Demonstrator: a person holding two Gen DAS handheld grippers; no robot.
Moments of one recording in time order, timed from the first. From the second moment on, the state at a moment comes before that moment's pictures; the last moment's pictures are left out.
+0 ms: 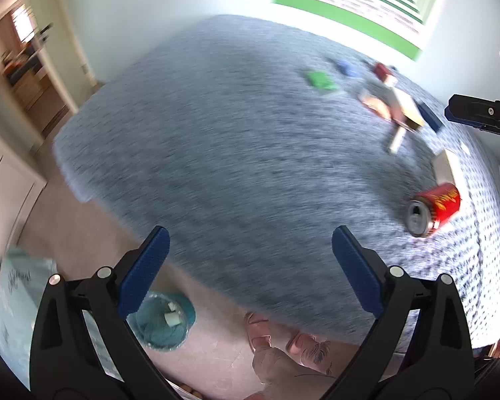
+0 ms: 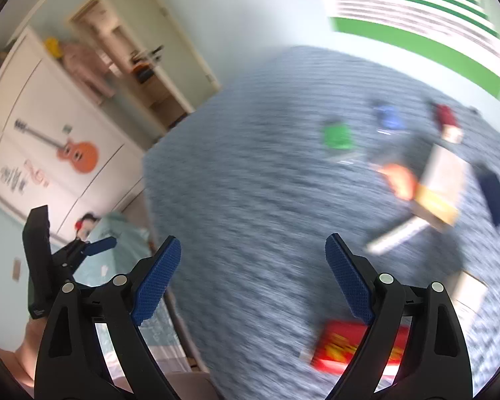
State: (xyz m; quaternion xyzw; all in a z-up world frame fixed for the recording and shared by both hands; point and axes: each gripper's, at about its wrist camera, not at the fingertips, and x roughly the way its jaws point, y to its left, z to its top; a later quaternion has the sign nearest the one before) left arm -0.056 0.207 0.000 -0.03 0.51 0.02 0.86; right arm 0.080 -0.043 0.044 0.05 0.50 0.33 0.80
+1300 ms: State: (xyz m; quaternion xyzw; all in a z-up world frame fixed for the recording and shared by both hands) left arm 0.177 -0.059 -0.031 0.10 0.54 -0.12 0.83; right arm 0.154 -0.372 -0.030 0.08 0.55 0.10 0.83
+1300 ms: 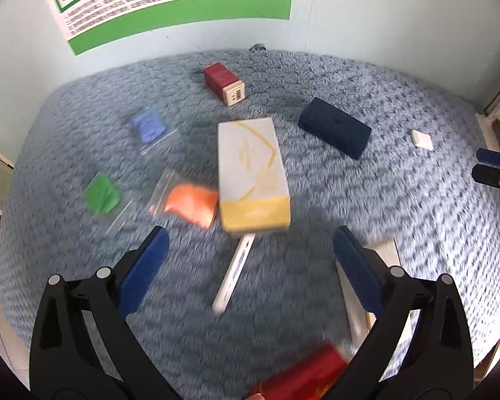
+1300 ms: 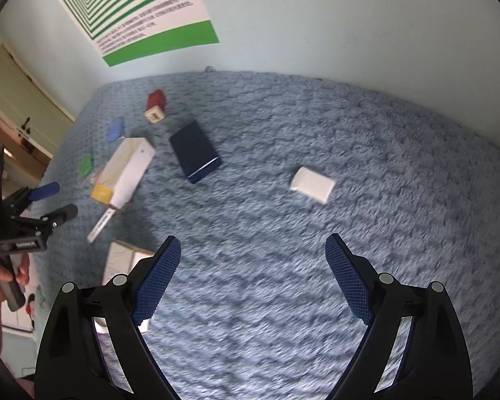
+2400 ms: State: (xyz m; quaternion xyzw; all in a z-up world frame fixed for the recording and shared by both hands) left arm 0.260 -0.099 -0.103 0.10 0.59 -0.09 0.80; right arm 0.233 -0.374 -0.115 -0.09 0.56 0.16 0.81
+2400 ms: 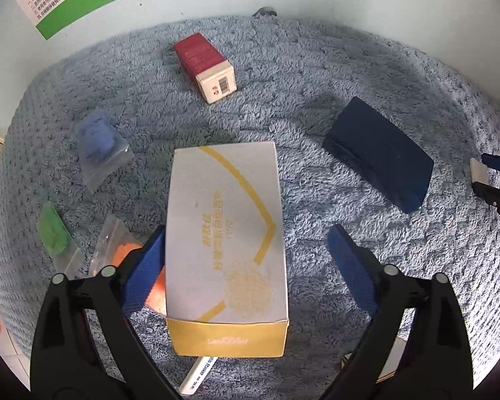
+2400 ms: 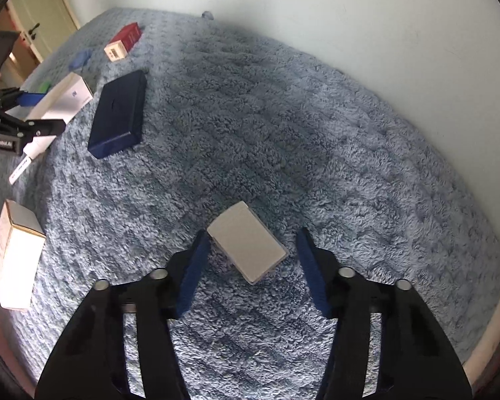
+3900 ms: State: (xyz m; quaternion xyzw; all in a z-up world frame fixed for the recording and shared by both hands) left arm 0.142 0.018 -0.001 0.07 0.50 -0.02 0.86; right arm 0.178 -0.258 0.025 -0.11 0.47 0.27 0.83
